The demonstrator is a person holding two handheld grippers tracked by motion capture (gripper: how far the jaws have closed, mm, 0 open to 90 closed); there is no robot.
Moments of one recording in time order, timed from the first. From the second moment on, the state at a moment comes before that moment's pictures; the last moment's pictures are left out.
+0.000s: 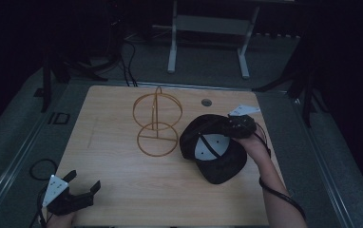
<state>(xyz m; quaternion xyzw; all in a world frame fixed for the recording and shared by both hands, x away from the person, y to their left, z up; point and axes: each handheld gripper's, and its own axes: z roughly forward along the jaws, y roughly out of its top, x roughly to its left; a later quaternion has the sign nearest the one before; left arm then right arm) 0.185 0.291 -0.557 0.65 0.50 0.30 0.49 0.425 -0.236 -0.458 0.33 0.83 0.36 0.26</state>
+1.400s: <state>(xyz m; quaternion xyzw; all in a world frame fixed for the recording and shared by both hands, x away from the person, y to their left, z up) 0.187 0.285 -0.558 0.65 0.50 0.29 0.49 0.386 -0.243 -0.418 0.36 0.80 0.39 0.29</state>
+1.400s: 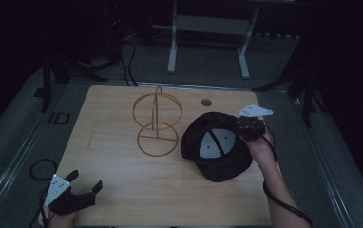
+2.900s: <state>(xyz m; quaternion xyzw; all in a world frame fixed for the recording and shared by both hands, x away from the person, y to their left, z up) 0.232 0.064 -0.485 0.74 0.34 0.14 0.57 0.295 -0.237 -0.370 0.36 0.72 0.49 0.33</state>
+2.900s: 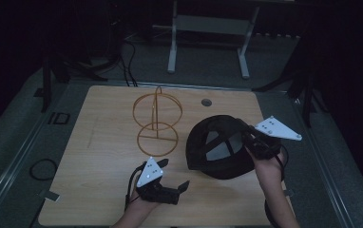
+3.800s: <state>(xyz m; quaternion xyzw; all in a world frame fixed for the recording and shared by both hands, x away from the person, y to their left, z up) 0.253 0.065 -0.460 0.68 0.37 0.20 0.60 0.256 -0.234 -0.378 0.30 0.76 0.49 0.31</state>
